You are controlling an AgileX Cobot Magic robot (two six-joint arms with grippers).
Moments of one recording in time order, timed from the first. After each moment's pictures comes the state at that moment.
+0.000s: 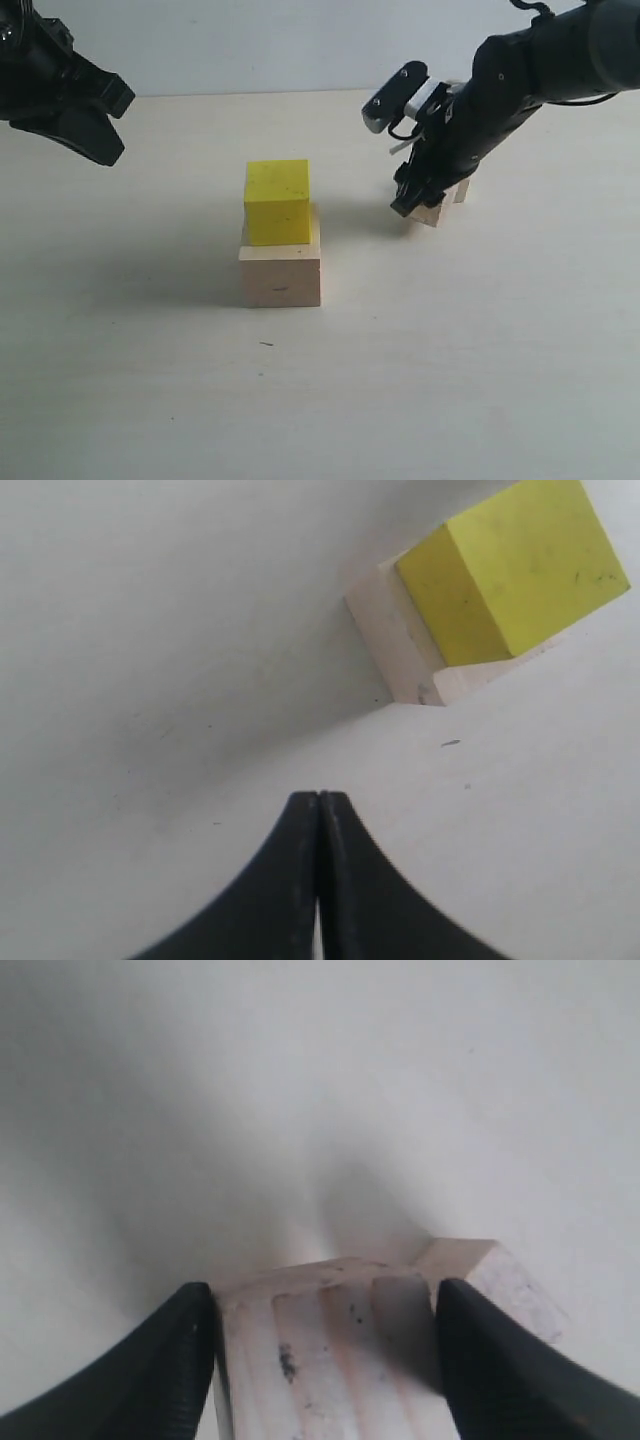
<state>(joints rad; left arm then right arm) -0.31 1.57 -1.31 -0.27 1.11 0.28 0.37 1.99 -1.25 -0.02 0.43 -0.49</state>
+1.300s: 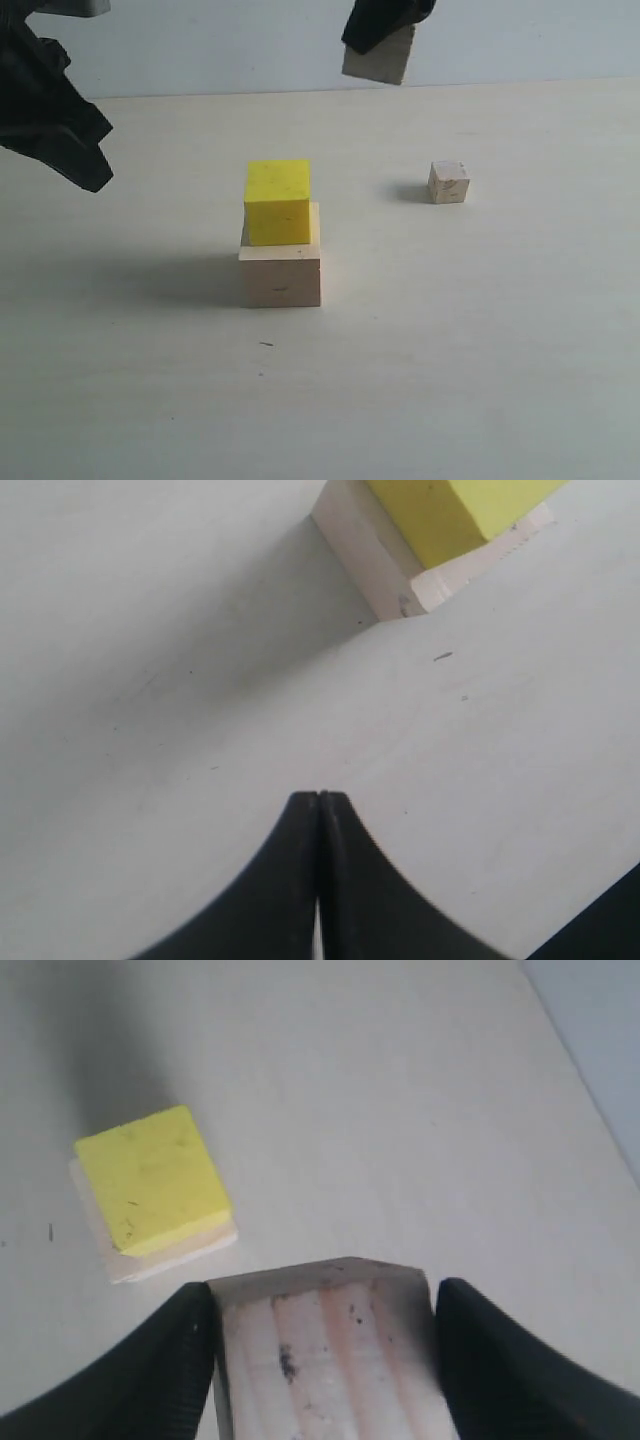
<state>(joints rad) -0.31 1.57 -1.31 -0.27 1.22 0.41 0.44 1.83 -1.86 0.29 1.21 -0.85</state>
